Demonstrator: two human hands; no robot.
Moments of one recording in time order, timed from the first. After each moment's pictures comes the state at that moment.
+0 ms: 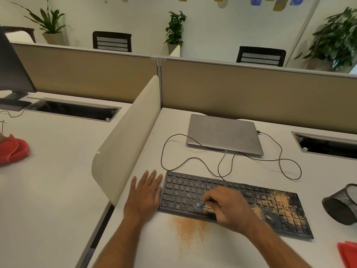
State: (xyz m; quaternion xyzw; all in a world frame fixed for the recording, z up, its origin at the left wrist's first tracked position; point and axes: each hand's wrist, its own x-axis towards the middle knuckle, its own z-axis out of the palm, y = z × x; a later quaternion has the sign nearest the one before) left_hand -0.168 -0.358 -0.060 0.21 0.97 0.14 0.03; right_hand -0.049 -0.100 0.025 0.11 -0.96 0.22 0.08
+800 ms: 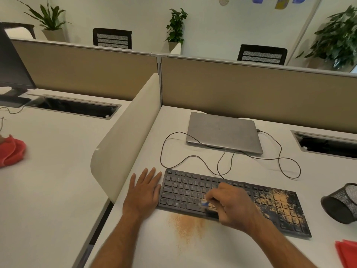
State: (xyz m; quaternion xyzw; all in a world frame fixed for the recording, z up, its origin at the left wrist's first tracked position) left_hand -0.167 -0.358 -0.059 0.21 0.97 0.13 0.03; right_hand -0.044 -0.094 0.040 0.15 -0.97 0.16 0.10
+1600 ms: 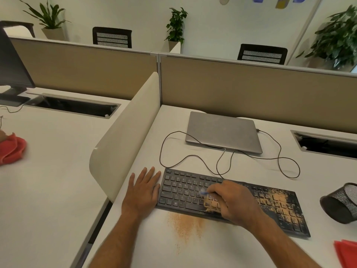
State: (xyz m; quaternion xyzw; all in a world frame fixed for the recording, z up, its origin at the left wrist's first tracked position) left_hand -0.167 -0.359 -0.060 0.20 0.97 0.14 0.03; right_hand -0.046 -0.086 0.041 0.13 -0.97 0.15 0.11
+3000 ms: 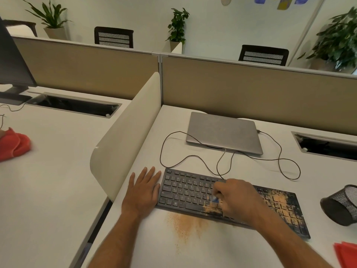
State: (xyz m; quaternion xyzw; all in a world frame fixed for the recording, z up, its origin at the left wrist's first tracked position) left_hand -0.167 -0.358 -0.059 0.20 0.97 0.13 0.03; right_hand -0.052 -0.088 0.070 0.06 -0.99 0.08 -0.04
